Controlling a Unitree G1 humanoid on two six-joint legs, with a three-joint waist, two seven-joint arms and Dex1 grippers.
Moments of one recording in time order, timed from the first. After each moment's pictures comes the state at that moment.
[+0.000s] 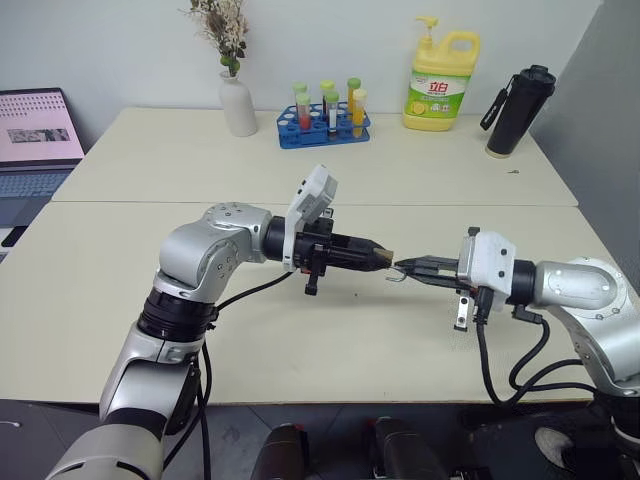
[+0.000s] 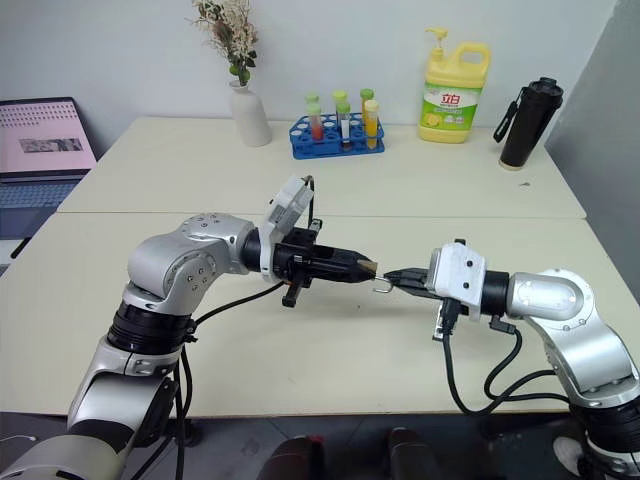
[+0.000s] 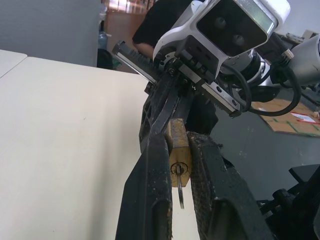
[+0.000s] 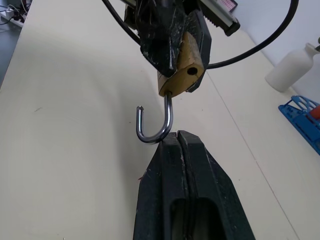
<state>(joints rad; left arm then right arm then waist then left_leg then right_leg) -0.80 0.49 -0.17 -0.05 -0.61 0.80 -1.27 -0.32 -0.78 0.06 -0.50 0.33 0.31 0.96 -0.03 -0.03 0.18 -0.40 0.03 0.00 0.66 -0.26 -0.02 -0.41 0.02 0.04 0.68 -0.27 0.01</state>
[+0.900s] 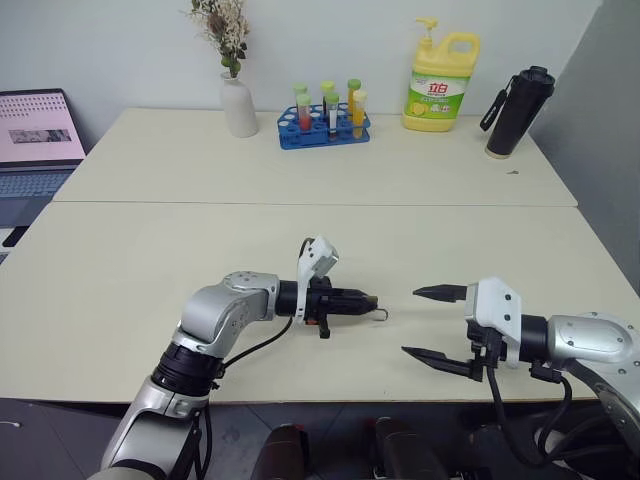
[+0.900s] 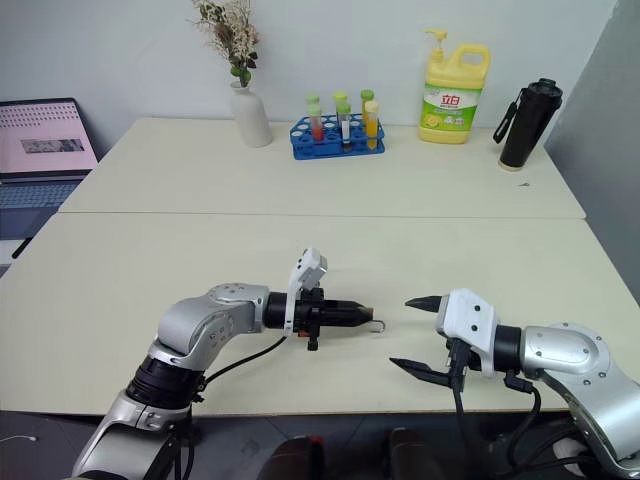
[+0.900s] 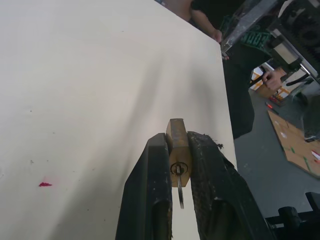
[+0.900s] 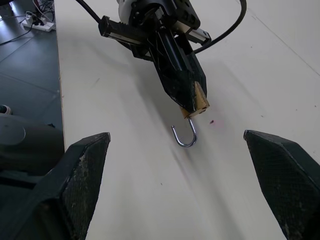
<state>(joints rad) -0.52 0.41 -0.24 -0.05 -0.53 0.85 -0.99 -0.01 -0.86 -0.01 -0.72 0.43 0.54 0.88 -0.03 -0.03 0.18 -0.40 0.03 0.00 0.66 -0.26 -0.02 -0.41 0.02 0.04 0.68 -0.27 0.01</state>
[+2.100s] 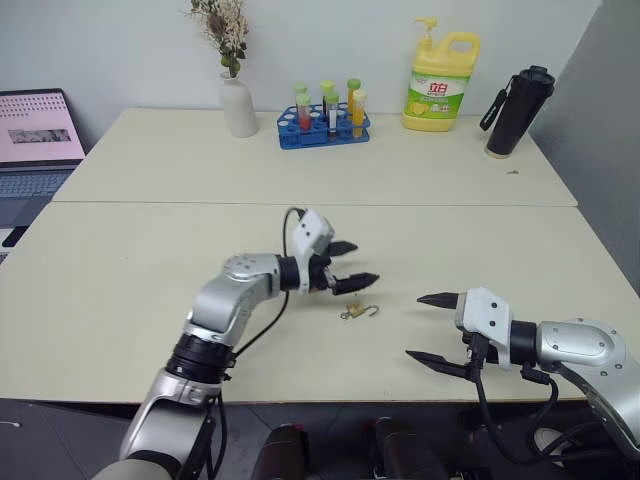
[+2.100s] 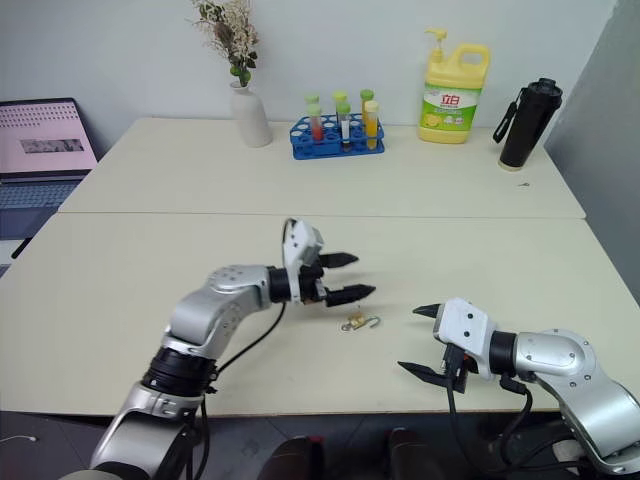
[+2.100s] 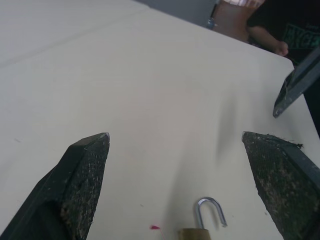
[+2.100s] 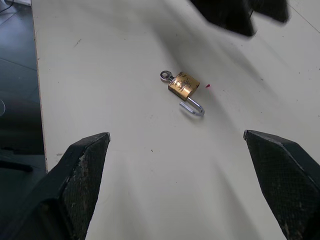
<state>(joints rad) -0.57 0.42 -0.15 -0.04 -0.37 0.53 -0.91 0.01 -0.85 0.04 -0.62 0.33 0.47 0.88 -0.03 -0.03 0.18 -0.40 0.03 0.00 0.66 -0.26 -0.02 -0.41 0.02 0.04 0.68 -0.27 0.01</state>
